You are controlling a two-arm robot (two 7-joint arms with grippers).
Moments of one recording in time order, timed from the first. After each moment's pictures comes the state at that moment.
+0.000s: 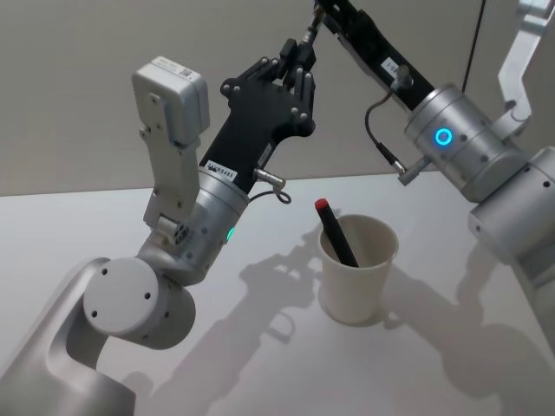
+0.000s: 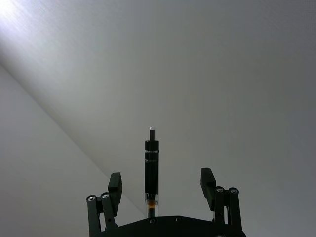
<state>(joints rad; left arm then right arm) -0.28 0.21 0.40 -1.67 -0.28 -0.22 -0.13 0.46 0.07 -0.30 -1.55 1.16 0.28 0.21</state>
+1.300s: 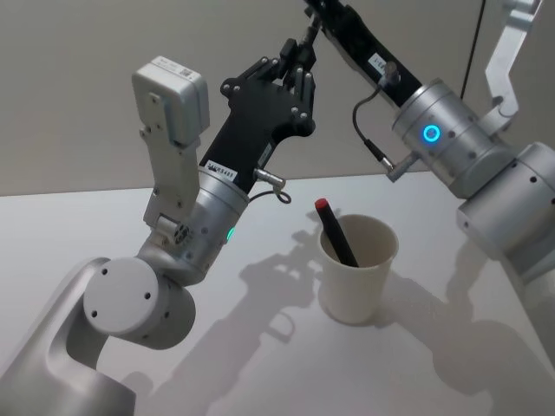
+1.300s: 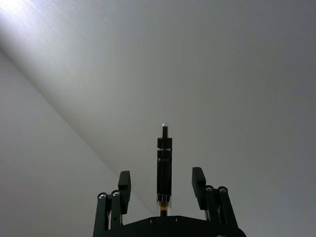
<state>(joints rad) -0.28 0.21 0.40 -1.67 -0.28 -0.22 -0.13 0.48 0.06 -0.33 -1.53 1.17 0.27 0.24</state>
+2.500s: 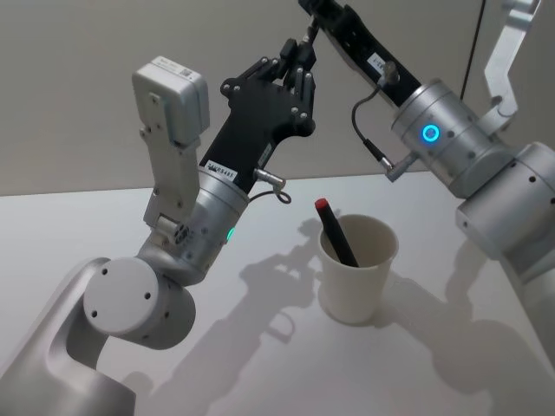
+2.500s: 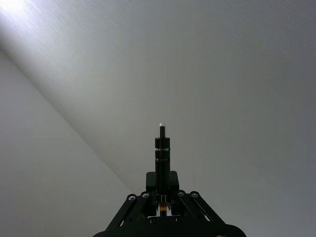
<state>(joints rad) -0.28 0.21 0.40 -1.67 -0.28 -0.22 -0.13 0.48 0.06 -0.33 -1.52 1.17 0.27 0.24</state>
